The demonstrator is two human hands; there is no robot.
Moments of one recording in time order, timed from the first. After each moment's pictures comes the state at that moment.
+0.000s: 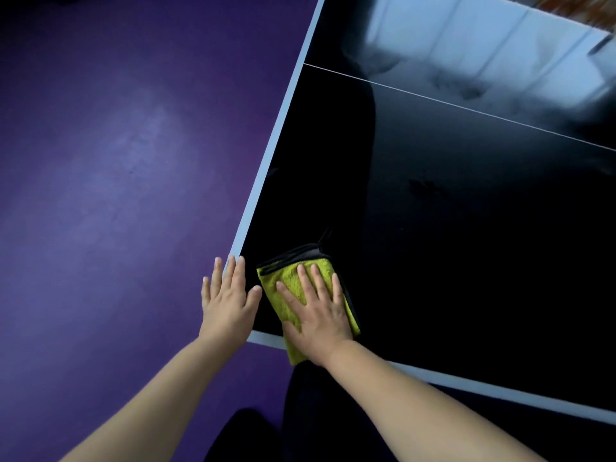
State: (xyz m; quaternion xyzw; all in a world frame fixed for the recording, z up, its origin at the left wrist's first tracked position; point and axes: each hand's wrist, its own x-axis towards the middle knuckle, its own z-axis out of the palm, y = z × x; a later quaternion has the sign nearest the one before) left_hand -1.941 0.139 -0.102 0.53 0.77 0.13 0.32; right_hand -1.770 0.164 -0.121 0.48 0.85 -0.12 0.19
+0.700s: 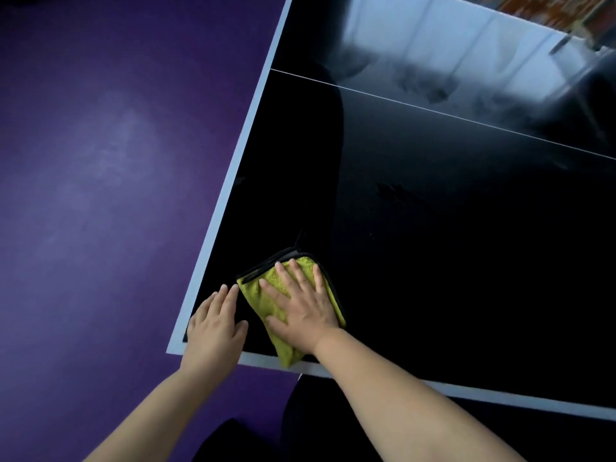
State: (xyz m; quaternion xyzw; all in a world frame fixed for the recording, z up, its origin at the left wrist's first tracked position) left_hand -1.906 0.139 -0.083 0.55 0.76 0.08 0.34; right_hand -1.741 0.207 -0.121 0.44 0.87 -0.12 0.18
